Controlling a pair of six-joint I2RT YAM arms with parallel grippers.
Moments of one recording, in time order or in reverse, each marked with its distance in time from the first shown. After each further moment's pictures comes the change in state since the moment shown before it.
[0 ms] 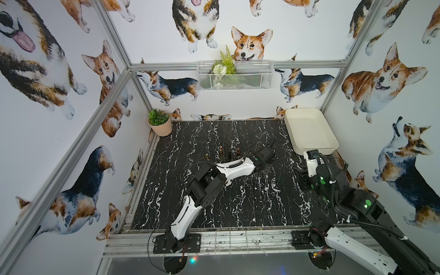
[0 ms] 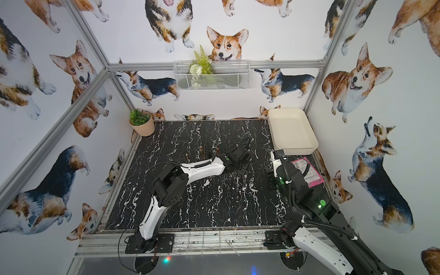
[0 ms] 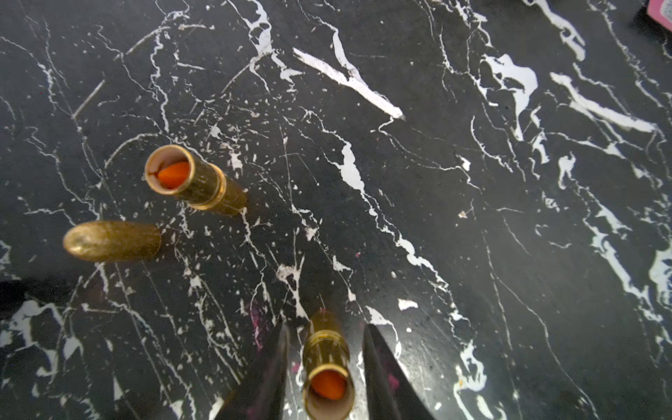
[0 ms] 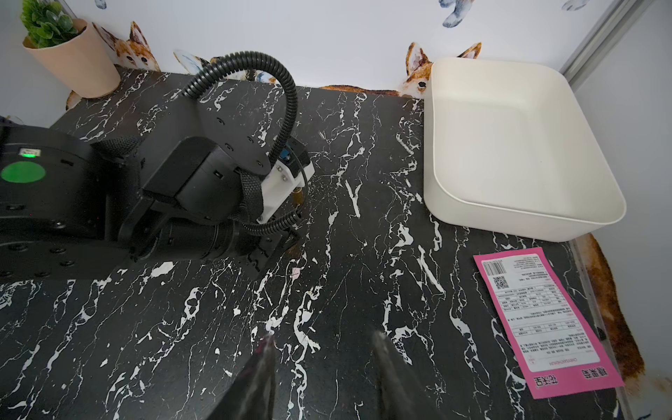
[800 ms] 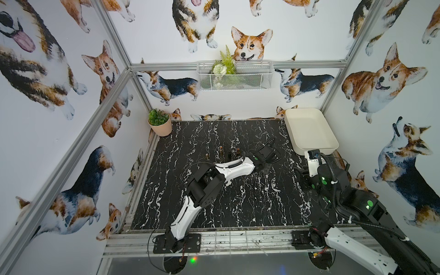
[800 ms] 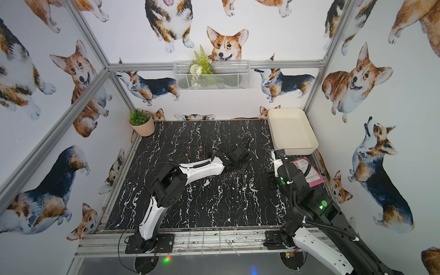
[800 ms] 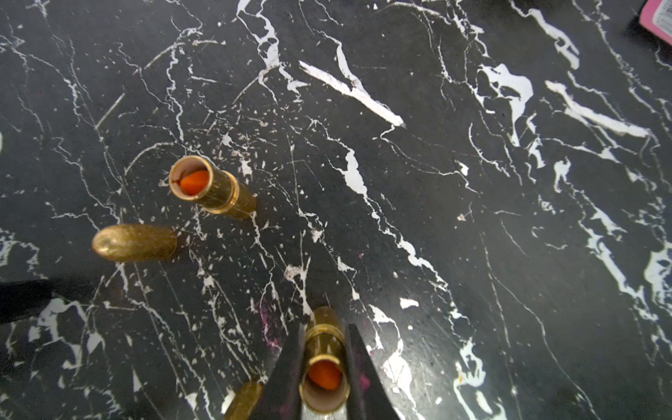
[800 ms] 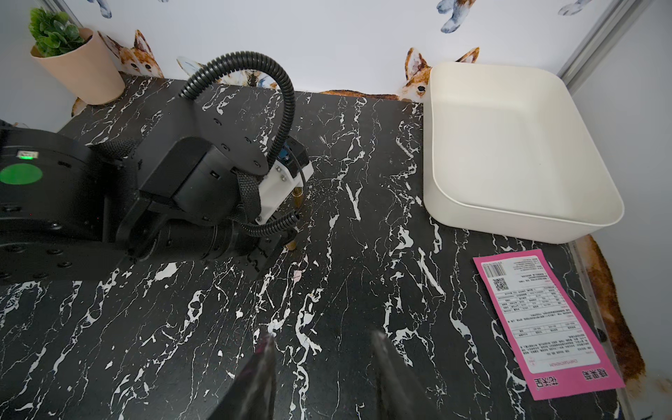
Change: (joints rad) left arm 0.000 -0.015 0.000 -0.006 -0.014 0.009; right arm 0.000 -0.005 0.011 -0.003 0.000 0.003
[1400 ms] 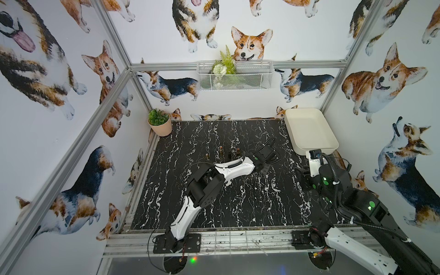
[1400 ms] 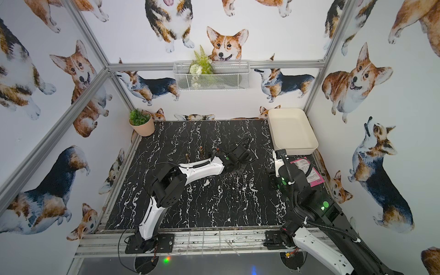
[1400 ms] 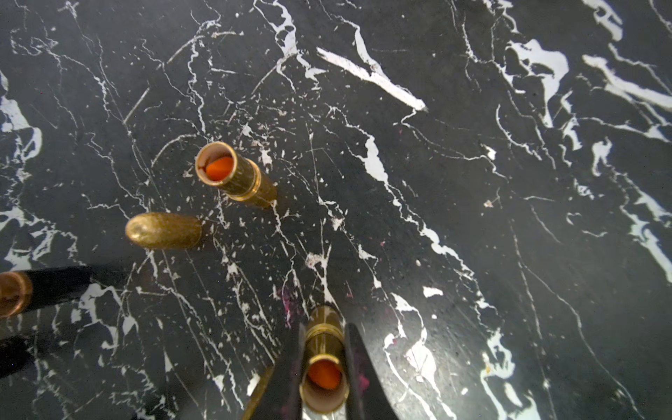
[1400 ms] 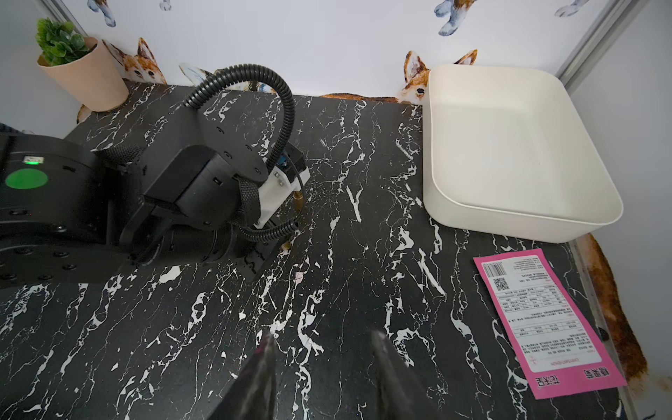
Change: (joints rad) left arm -0.002 -0.007 0.001 -0.034 -0.044 0.032; right arm 0.000 -0.006 0.010 -0.004 -0.001 0.010
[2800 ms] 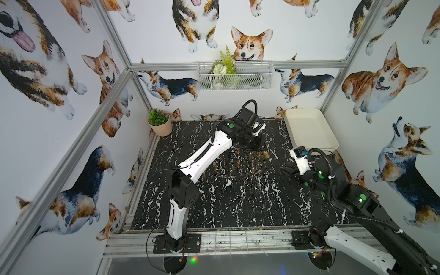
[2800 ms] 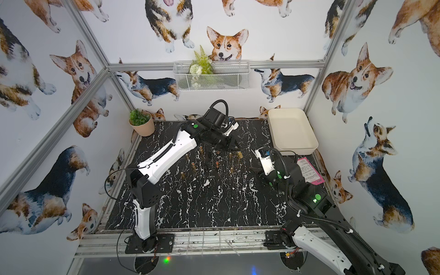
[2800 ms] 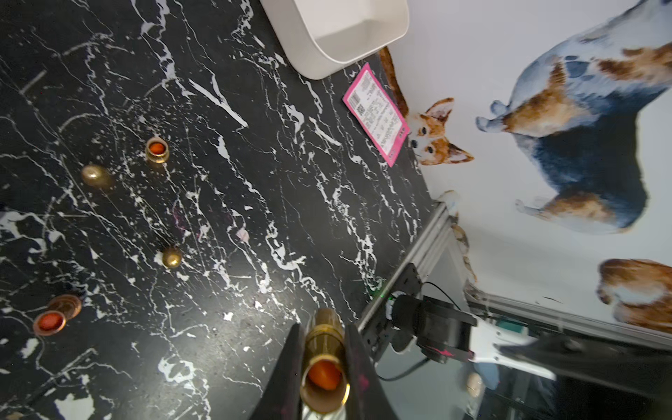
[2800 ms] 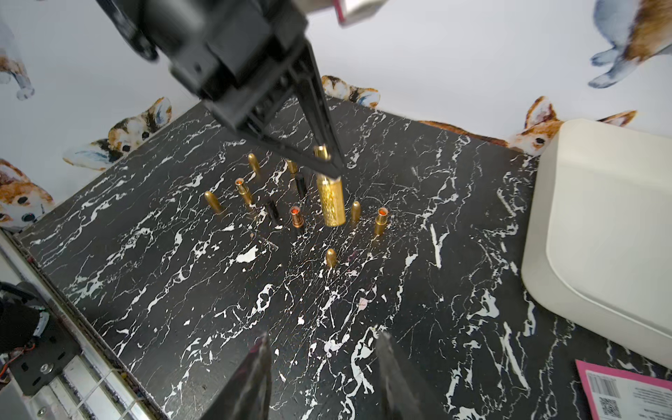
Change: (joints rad) left arm 0.185 -0.178 0.438 -0.559 0.680 -0.148; right arm 0.005 0.066 0.020 0.146 -0.274 -0.165
